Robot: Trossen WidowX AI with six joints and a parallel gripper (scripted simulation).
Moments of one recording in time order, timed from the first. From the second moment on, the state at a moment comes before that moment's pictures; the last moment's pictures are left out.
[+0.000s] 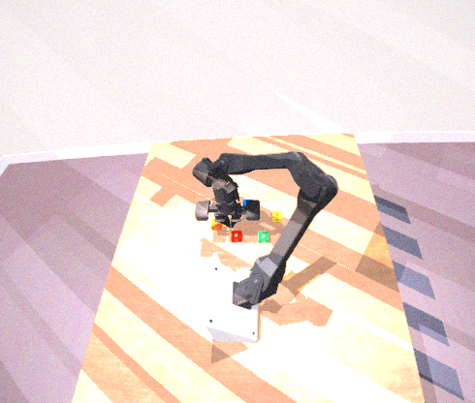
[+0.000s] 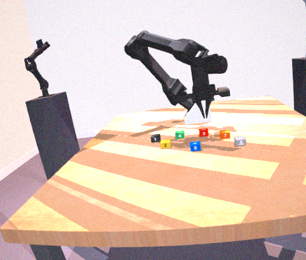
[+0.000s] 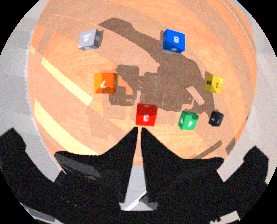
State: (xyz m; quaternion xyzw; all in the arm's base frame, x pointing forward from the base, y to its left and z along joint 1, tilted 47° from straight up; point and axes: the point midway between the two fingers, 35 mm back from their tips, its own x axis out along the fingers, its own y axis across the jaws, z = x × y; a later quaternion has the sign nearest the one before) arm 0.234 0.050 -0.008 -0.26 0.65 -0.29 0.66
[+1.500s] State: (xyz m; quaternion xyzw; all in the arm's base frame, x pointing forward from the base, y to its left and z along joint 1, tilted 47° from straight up) arm 0.228 0.038 -0.016 -0.28 0.65 -0.29 0.64
